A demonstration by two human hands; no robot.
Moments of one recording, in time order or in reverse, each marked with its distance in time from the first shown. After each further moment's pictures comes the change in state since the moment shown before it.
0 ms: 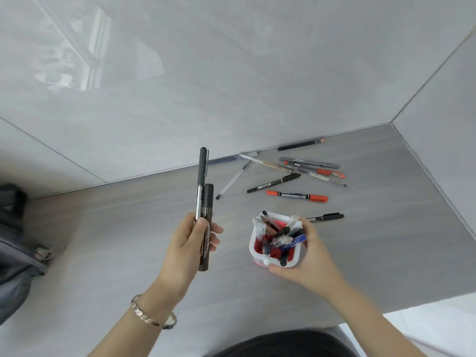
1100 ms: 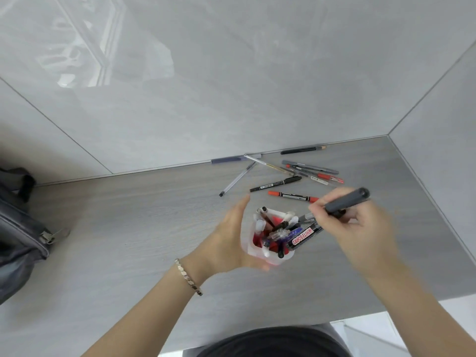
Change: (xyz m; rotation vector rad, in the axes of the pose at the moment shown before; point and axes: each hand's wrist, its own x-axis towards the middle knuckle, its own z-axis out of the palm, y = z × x) left_hand 0.009 -0.009 0.024 0.632 -0.496 0.227; right_hand -0.019 -0.085 -0.036 -0.232 0.437 -0.452
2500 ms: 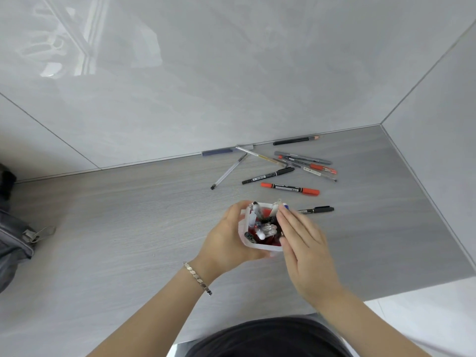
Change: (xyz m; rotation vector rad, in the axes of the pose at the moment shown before) left_hand 0.012 -0.015 0.035 -0.143 0.156 -0.068; right_hand -0.057 0.053 0.051 -0.461 -0.195 -0.233
